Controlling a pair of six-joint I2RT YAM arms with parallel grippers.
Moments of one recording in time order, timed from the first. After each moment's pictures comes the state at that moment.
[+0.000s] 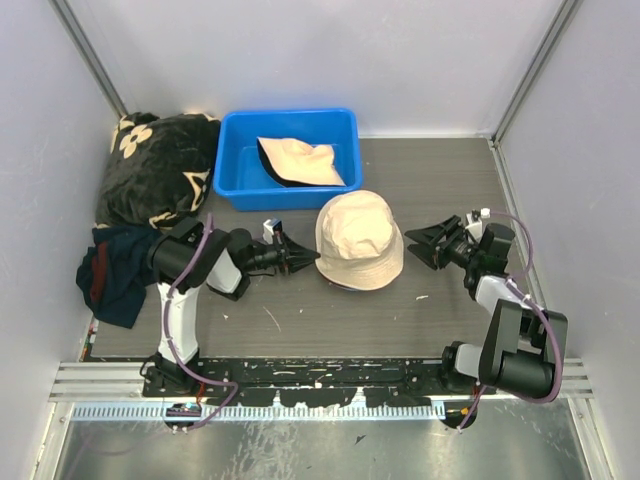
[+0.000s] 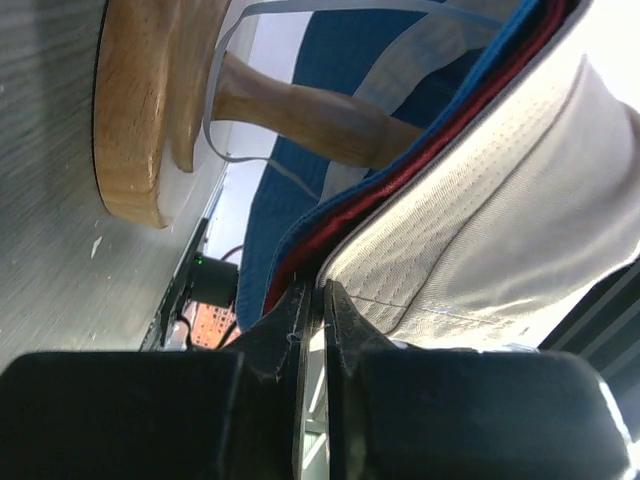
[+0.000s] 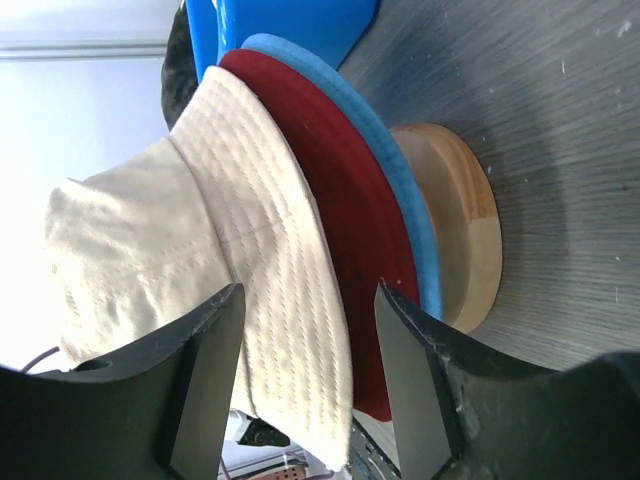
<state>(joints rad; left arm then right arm) -0.43 2.09 0.58 1.45 0.85 -1.84 -0.29 1.26 0.43 0.35 -0.94 1.01</state>
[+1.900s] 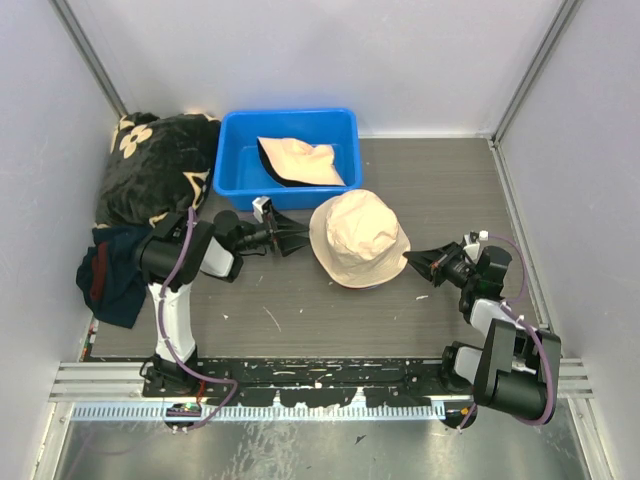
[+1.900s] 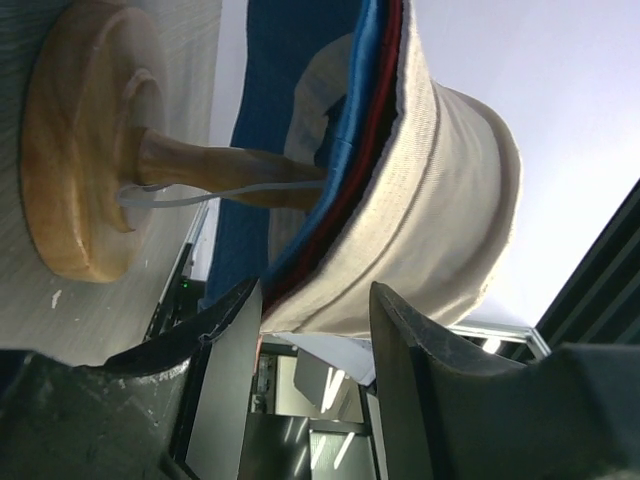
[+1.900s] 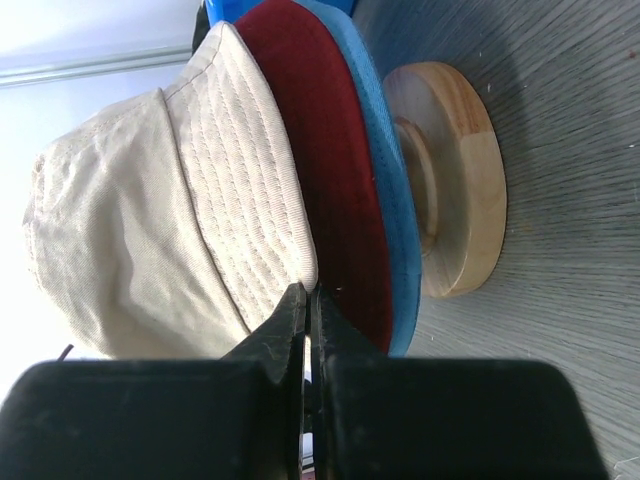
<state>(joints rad) -0.33 2.05 0.69 1.41 0.95 -1.84 -0.31 1.14 0.21 0.52 -0.97 1.21</state>
